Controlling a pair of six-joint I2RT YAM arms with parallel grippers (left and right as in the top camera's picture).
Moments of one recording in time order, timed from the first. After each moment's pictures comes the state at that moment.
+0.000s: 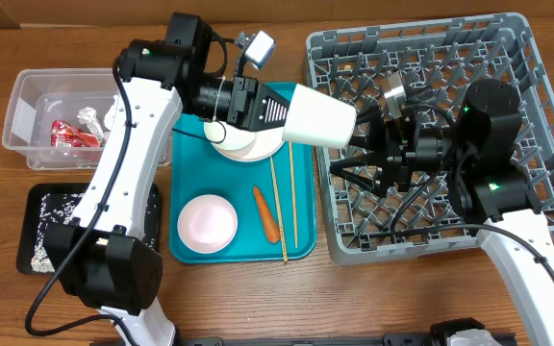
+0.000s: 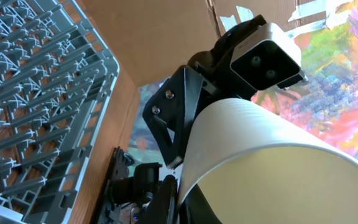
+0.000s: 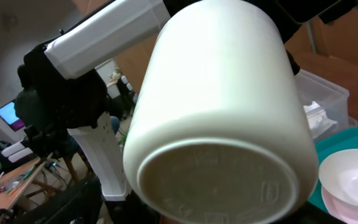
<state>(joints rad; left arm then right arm) -0.22 1.88 1.88 -1.38 1.49 0.22 0.17 1.24 1.03 -0.02 -1.35 0.23</state>
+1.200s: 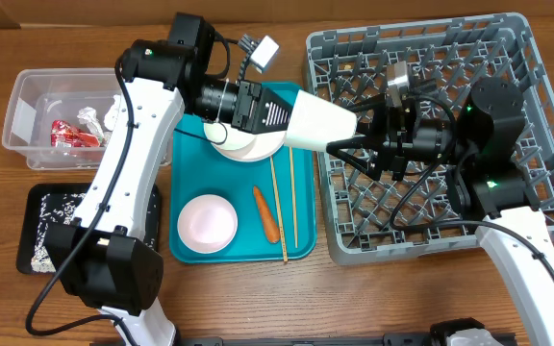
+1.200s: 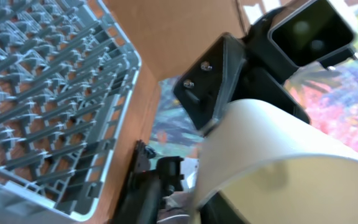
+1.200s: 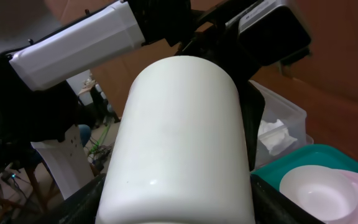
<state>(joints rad) -0.22 1.88 1.88 -1.37 1.39 0.24 0.16 1.25 1.03 0.09 -1.26 0.25</state>
